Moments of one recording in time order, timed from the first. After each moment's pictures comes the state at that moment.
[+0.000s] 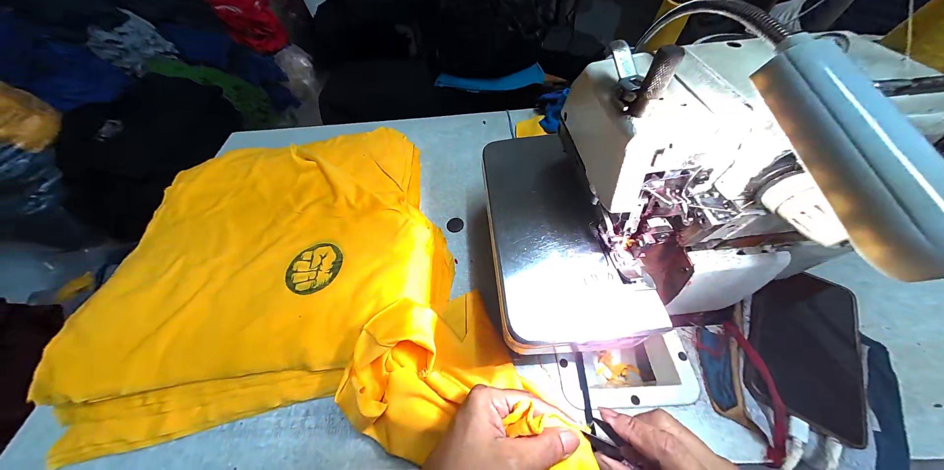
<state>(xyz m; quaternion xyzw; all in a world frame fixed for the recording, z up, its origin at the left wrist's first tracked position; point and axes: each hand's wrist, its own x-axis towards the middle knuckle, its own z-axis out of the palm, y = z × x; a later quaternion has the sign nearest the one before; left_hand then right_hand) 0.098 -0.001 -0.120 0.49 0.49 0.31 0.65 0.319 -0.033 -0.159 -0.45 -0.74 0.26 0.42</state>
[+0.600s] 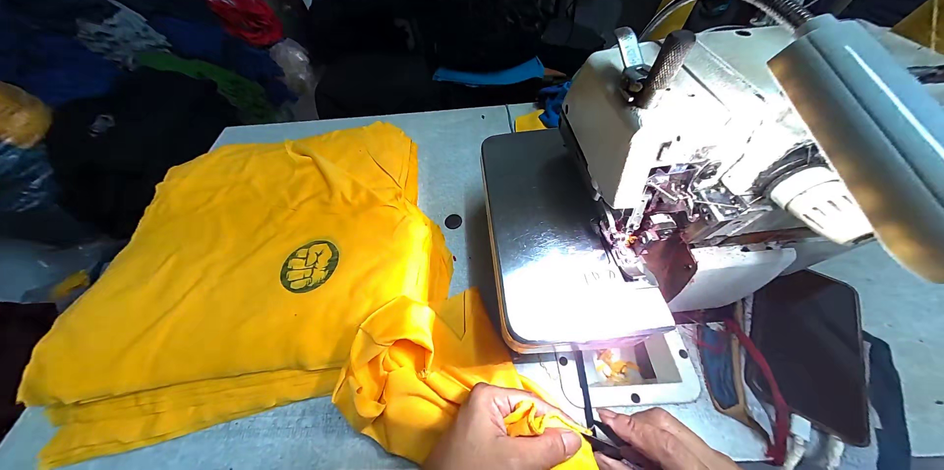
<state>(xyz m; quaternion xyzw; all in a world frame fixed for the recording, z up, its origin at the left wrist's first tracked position) 0.098 0.001 -0.125 0.49 0.47 0.30 0.67 0.322 -0.032 -0.162 -0.44 -0.74 0.28 0.42</state>
